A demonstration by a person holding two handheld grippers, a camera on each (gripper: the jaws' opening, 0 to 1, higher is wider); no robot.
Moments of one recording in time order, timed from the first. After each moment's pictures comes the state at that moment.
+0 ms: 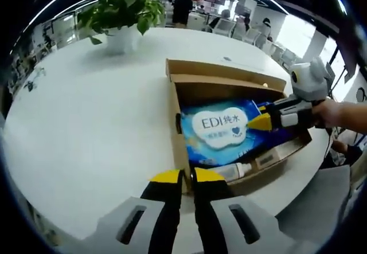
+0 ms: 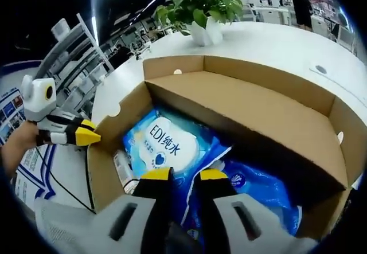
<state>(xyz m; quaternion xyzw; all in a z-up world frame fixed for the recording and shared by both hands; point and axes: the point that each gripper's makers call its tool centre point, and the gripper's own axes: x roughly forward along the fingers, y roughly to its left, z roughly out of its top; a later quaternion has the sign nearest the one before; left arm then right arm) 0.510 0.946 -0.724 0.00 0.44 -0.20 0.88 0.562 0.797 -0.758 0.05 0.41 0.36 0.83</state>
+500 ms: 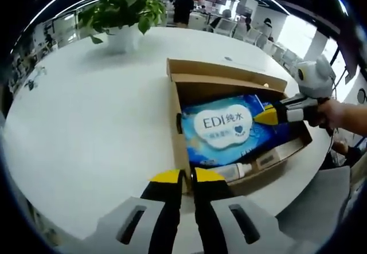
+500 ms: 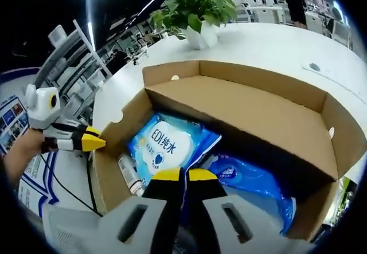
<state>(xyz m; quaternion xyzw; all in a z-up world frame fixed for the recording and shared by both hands) 0.510 0.946 -0.723 0.00 0.44 -0.20 0.88 0.558 0.789 -0.743 0.07 0.41 0.35 0.84</state>
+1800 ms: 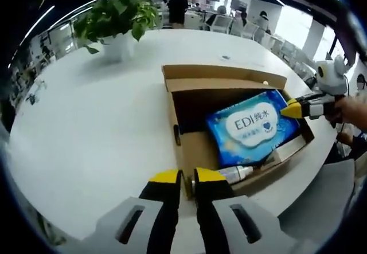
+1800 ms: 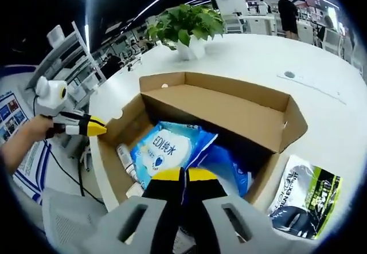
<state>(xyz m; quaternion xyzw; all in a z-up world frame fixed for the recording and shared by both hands) 0.519 0.941 -0.706 0.03 0.43 -0.20 0.88 0.537 0.732 -0.723 0.05 0.39 0.32 0.86</state>
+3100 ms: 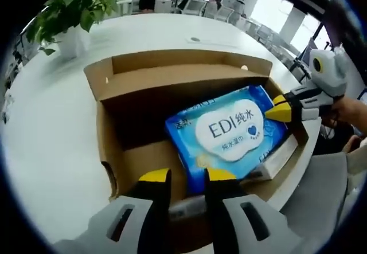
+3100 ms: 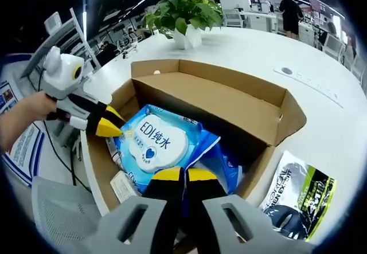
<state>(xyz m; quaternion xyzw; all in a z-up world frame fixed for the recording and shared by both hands) 0.541 0.868 -0.757 0.05 0.49 -0.30 0.82 0.537 0.723 -0.740 0.01 0.41 0.31 0.86</state>
